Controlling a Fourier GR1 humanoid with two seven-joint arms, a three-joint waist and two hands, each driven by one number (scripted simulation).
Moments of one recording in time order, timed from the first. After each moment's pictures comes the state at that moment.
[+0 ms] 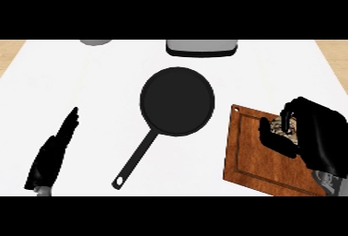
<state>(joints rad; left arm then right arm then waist) 0.06 0.38 -0.17 -1.57 -0.02 0.18 0.12 -0.50 -0.96 0.85 -1.84 0.65 -0.47 1.17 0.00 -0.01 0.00</state>
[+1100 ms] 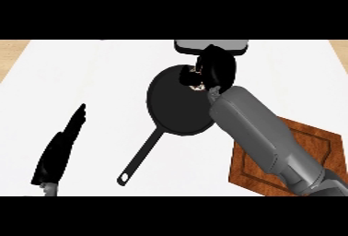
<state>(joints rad) 0.03 0.35 -0.17 -1.59 -0.05 0.15 0.13 -0.97 -0.17 0.57 -0.88 0.59 -0.45 0.88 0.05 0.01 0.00</state>
